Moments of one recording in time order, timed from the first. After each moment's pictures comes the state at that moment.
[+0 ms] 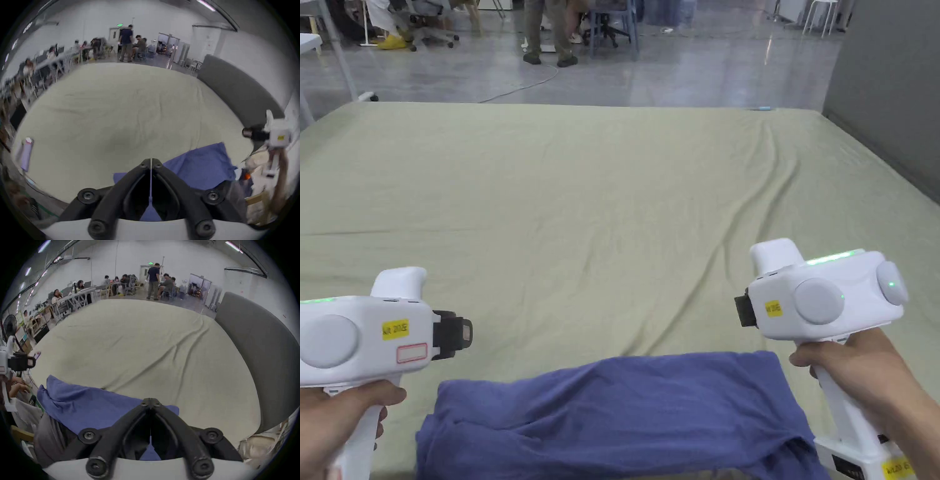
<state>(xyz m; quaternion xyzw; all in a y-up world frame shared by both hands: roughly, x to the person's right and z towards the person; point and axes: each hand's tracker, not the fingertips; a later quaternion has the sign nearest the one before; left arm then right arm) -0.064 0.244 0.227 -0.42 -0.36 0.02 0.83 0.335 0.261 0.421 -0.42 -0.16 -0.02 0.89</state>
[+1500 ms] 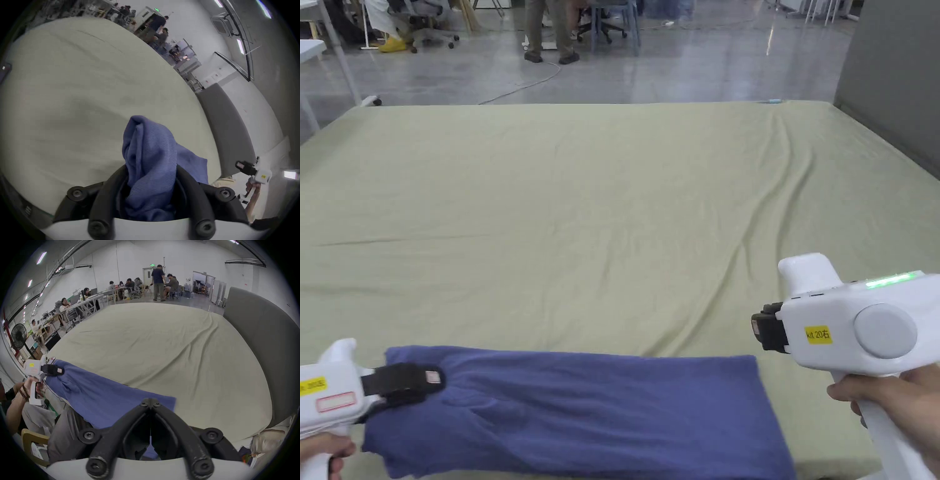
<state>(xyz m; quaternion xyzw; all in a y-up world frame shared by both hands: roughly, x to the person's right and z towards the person) -0.179 0.149 0.126 -0.49 -0.34 0.20 0.78 0.304 0.267 0.430 -0.41 -0.12 -0.06 0.90</state>
